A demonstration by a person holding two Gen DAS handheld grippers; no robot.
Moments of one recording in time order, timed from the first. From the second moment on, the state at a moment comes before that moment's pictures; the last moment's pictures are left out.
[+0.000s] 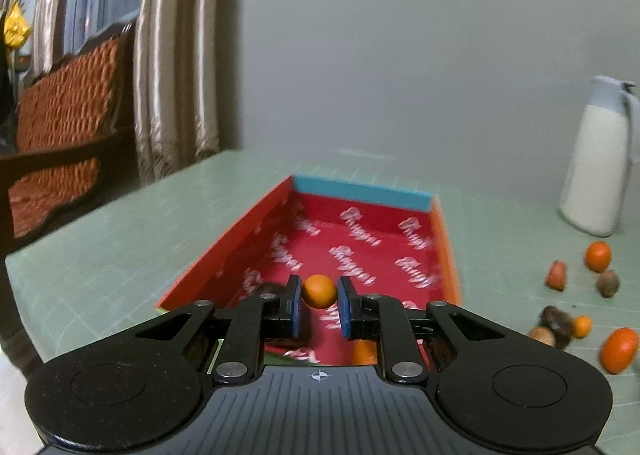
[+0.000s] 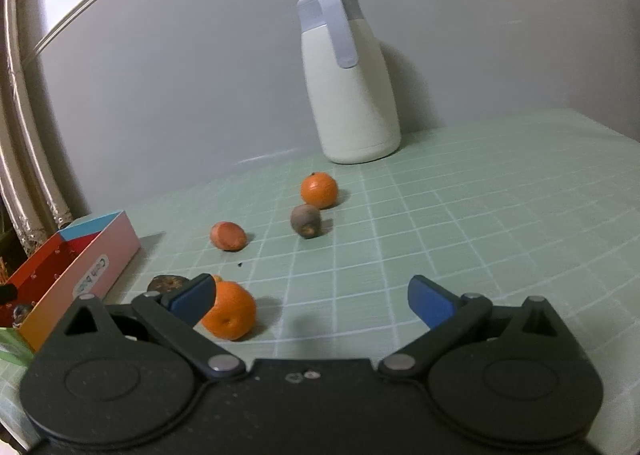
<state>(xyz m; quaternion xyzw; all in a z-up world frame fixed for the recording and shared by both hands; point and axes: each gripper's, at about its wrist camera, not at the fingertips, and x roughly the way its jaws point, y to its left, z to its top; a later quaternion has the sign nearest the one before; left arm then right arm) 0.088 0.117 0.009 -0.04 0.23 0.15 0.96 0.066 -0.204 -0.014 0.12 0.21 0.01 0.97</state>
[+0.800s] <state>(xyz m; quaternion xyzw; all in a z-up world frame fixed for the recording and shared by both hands) 0.081 0.121 0.008 -0.03 0.20 0.21 0.96 0.081 -0.168 -0.017 0.10 0.22 0.05 0.97</state>
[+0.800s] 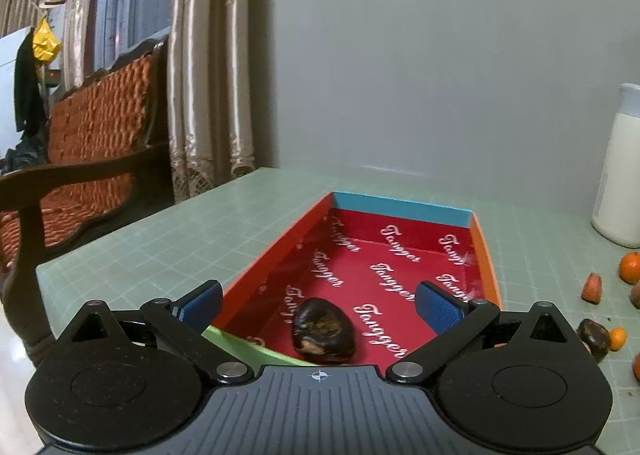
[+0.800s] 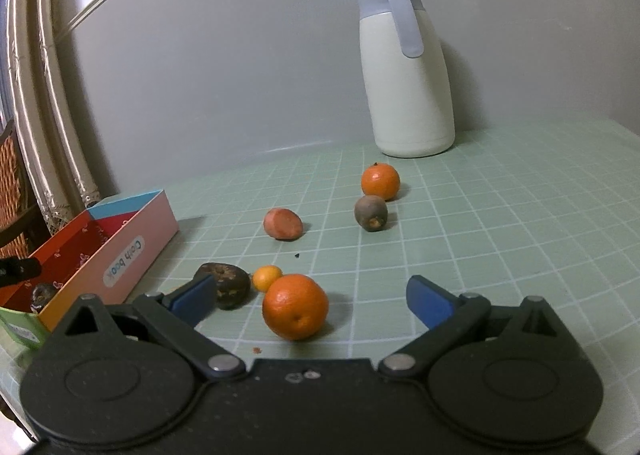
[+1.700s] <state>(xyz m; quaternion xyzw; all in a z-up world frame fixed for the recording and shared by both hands) 0.030 0.124 0.000 0.00 0.20 0.21 0.96 0.097 -0.148 -0.026 0.08 0.26 0.06 0.96</state>
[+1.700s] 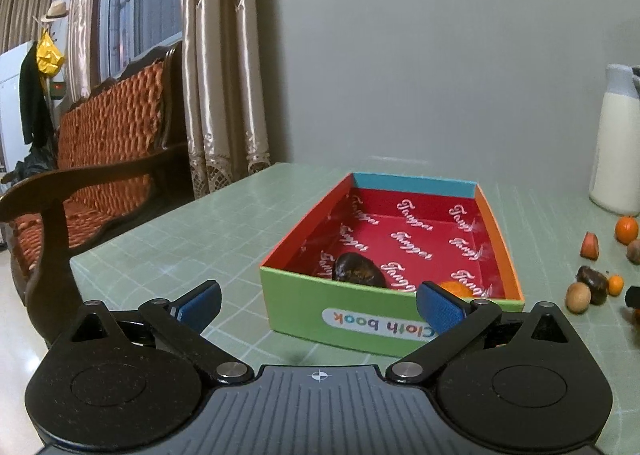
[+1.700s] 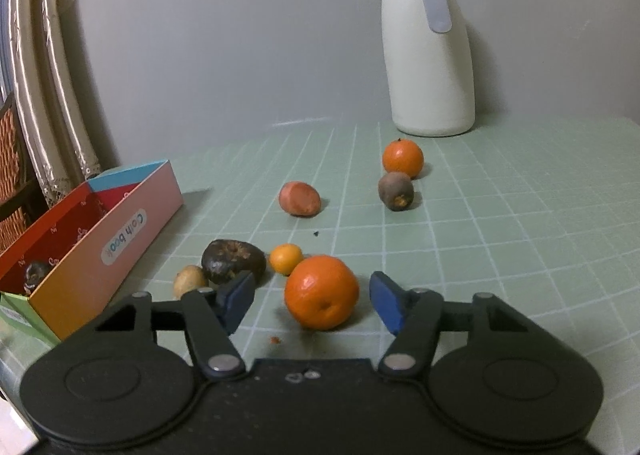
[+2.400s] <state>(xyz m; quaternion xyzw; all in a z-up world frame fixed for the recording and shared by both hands) 0.019 0.131 -0.005 0.00 0.21 0.22 0.95 0.102 -0.144 -0.031 0.06 0.27 0.07 0.96</state>
